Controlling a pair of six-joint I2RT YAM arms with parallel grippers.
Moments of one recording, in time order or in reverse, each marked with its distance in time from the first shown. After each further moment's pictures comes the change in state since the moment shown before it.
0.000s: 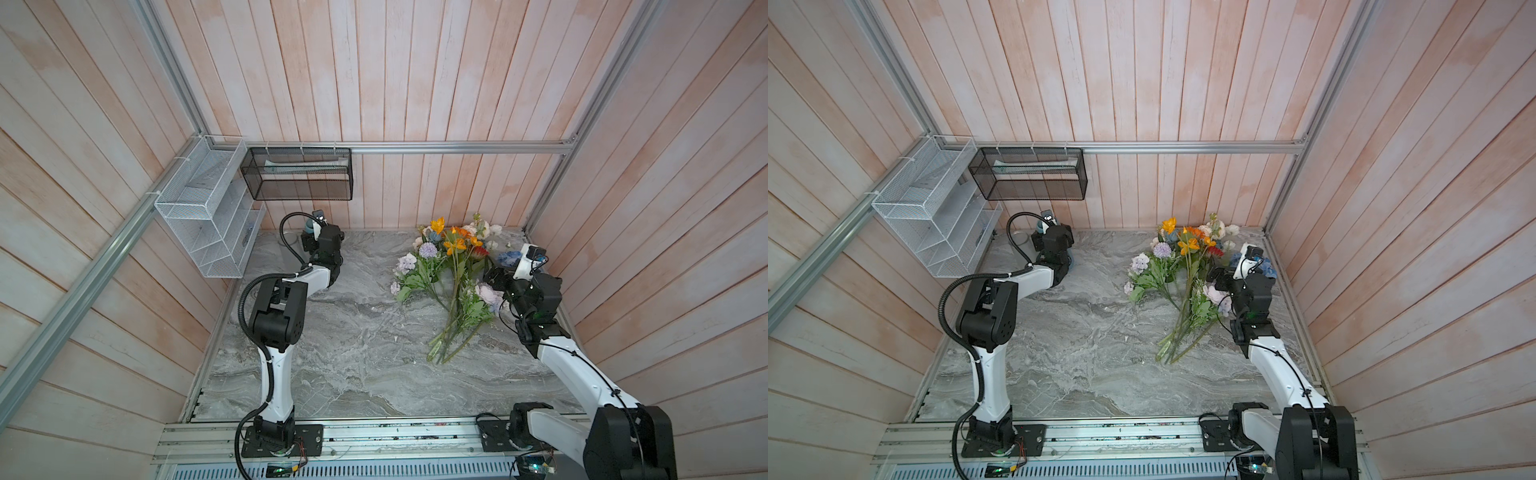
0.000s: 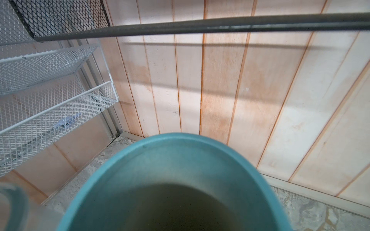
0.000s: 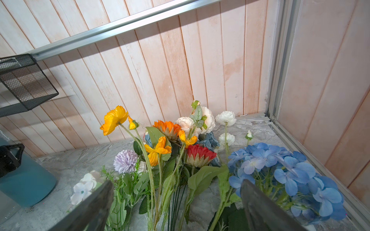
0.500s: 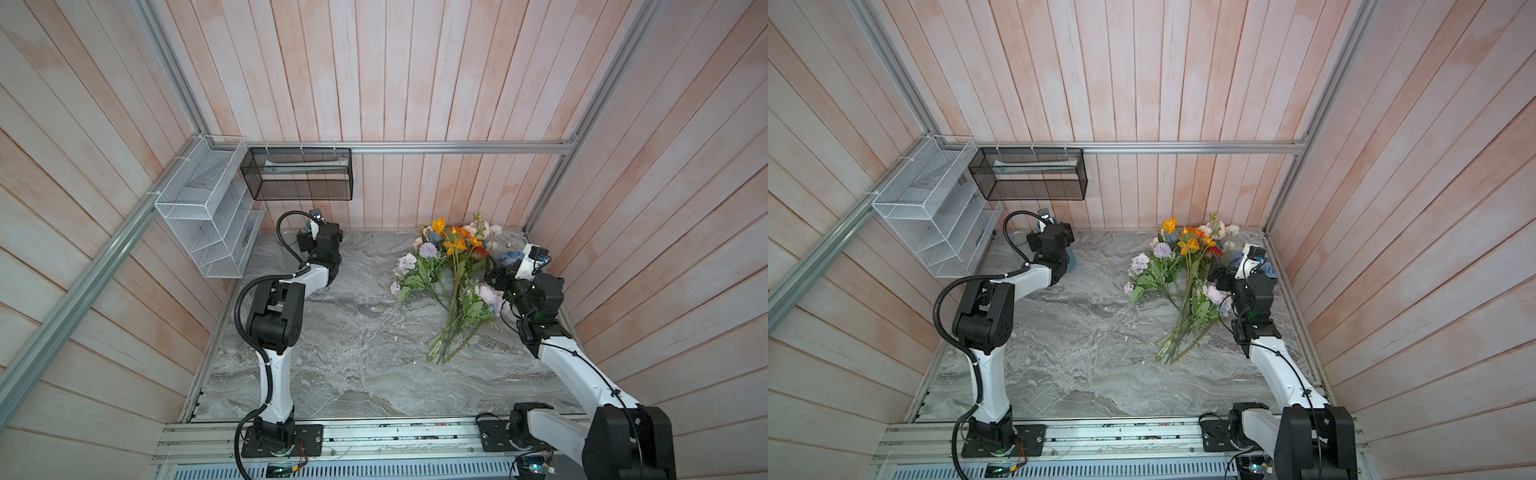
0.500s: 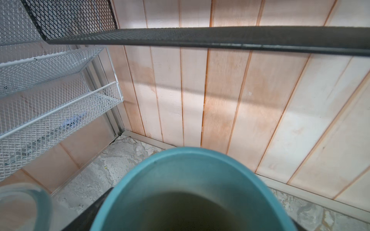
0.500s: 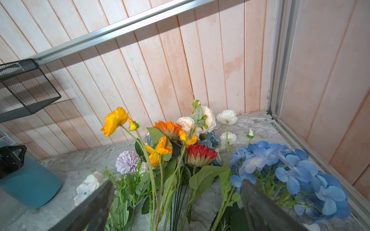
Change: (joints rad) left arm 0.014 -0.034 -0.001 -0.061 0.000 -0.064; right arm -0.016 0.000 0.000 0.000 -0.026 0.027
